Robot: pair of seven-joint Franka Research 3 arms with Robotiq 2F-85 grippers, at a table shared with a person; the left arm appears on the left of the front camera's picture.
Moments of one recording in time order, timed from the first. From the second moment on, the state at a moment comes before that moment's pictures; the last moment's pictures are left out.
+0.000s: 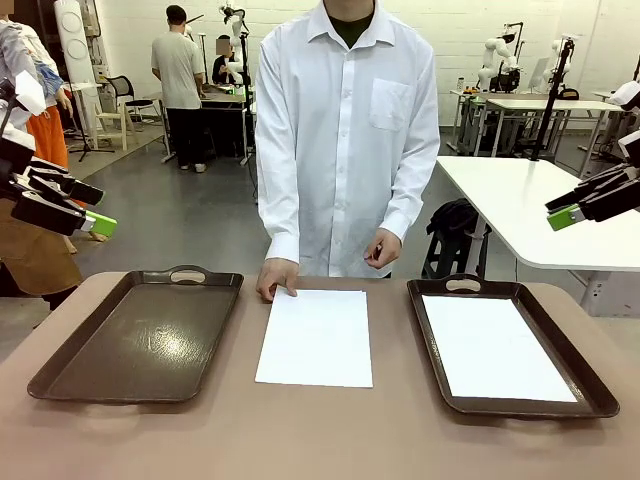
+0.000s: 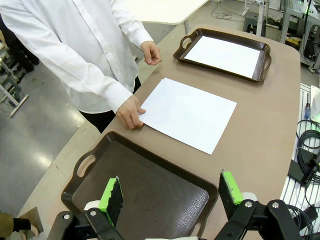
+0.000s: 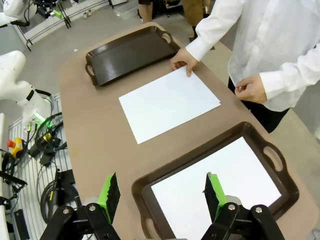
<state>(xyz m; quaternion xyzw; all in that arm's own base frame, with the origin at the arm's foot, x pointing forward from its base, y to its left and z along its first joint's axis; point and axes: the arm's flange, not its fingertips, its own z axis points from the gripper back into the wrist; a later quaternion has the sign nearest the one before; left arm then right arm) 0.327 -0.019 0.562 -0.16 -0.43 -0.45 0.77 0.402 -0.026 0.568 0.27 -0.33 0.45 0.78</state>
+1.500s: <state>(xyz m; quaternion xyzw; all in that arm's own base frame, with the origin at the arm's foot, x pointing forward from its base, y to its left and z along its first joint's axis) 0.327 -0.019 0.562 -0.16 -0.43 -0.45 0.77 0.402 -0.026 0.568 0.27 -0.33 0.45 0.78</state>
